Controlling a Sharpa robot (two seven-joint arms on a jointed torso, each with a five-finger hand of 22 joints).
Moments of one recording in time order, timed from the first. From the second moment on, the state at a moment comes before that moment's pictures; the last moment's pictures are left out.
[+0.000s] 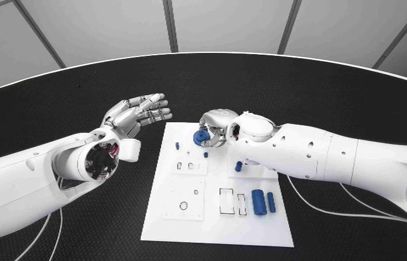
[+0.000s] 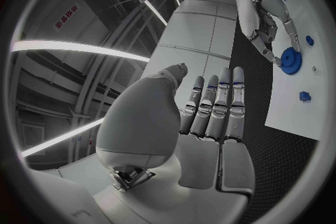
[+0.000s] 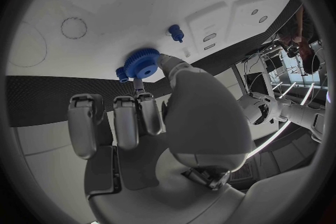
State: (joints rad) left arm 1.30 -0.90 -0.04 1.58 0.17 -0.26 0.38; left_hand 1.43 -0.12 0.33 0.24 0.24 0.81 0.21 0.26 0.15 0.94 0.20 0.08 0.07 0.91 0.16 0.31 0.22 0.16 0.78 0.27 0.44 0.21; right arm 1.32 -0.49 -0.08 1.26 -1.61 -0.21 -0.28; right_hand 1.32 -0.24 0.38 0.25 0.26 0.80 0.18 0.22 0.34 1.47 0.09 1.47 1.31 1.47 0.02 1.56 1.31 0.02 1.46 0.12 1.56 1.31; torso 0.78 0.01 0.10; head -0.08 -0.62
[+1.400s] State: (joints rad) left arm 1.30 -0.89 -0.04 1.55 0.17 -0.24 0.37; left_hand 1.43 -0.12 0.33 0.24 0.24 0.81 0.21 0.26 0.15 0.94 0.20 0.08 0.07 0.91 0.16 0.31 0.22 0.16 0.78 0.27 0.44 0.21; right arm 1.32 -0.95 -0.08 1.48 -1.19 -0.52 0.10; right_hand 1.37 -0.23 0.38 0.23 0.31 0.89 0.16 0.21 0.33 1.47 0.08 1.48 1.31 1.47 0.01 1.56 1.31 0.02 1.47 0.12 1.56 1.31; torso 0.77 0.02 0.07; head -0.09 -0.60
